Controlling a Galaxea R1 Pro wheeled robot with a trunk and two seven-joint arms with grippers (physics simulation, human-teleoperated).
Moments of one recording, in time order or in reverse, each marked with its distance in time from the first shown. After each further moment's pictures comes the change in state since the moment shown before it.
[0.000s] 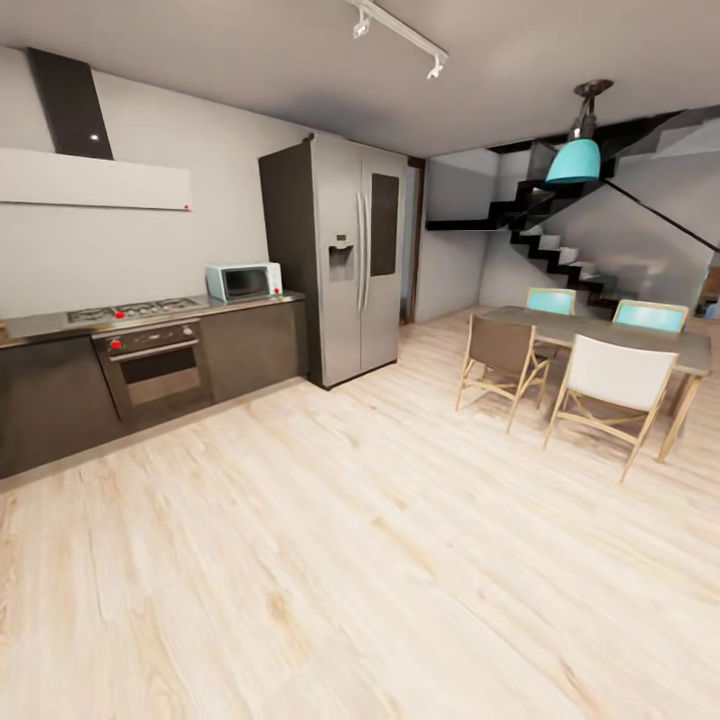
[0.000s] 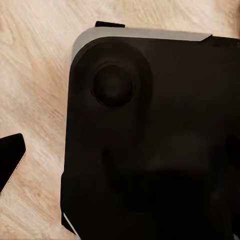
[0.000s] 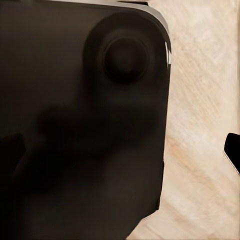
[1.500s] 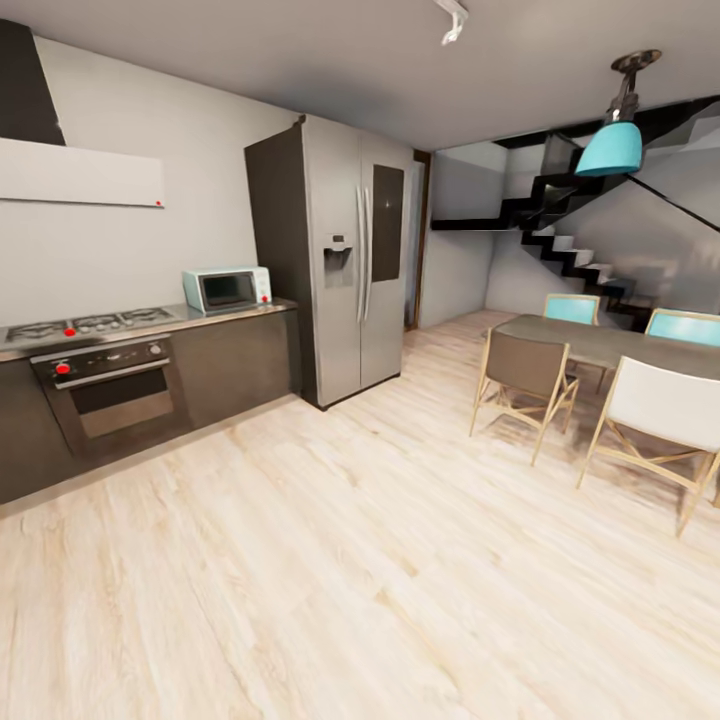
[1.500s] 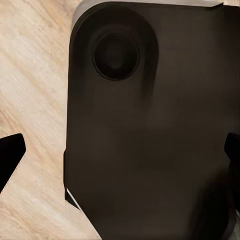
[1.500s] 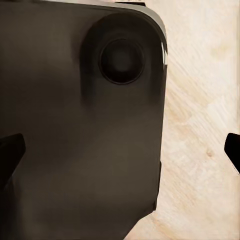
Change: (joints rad) left arm 0.000 0.003 -0.002 -0.007 -0.001 0.099 0.004; right arm 0.000 -0.004 0.000 0.001 0.001 -0.004 0.000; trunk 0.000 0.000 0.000
